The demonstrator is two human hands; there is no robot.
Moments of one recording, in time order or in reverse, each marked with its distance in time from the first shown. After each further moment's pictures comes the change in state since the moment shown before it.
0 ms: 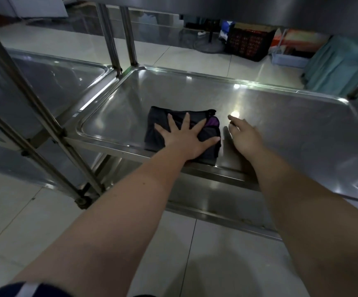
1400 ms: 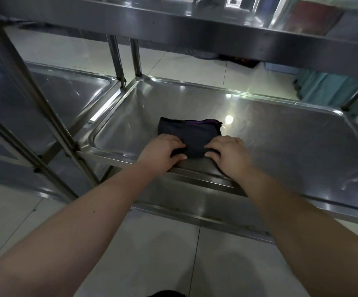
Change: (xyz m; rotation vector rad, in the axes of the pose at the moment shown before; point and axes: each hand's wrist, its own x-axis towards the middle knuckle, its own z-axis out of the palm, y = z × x) left_hand -0.025 -0.102 -0.019 -0.255 0.366 0.487; right_hand -0.031 -0.053 0.020 -0.362 0.033 -0.487
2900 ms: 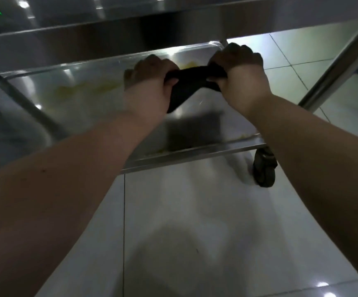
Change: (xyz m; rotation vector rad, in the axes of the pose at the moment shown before) left_hand 0.074 0.222 0.320 0.101 0.201 0.123; right_hand -0.228 0.288 0.065 -0.268 0.264 0.343
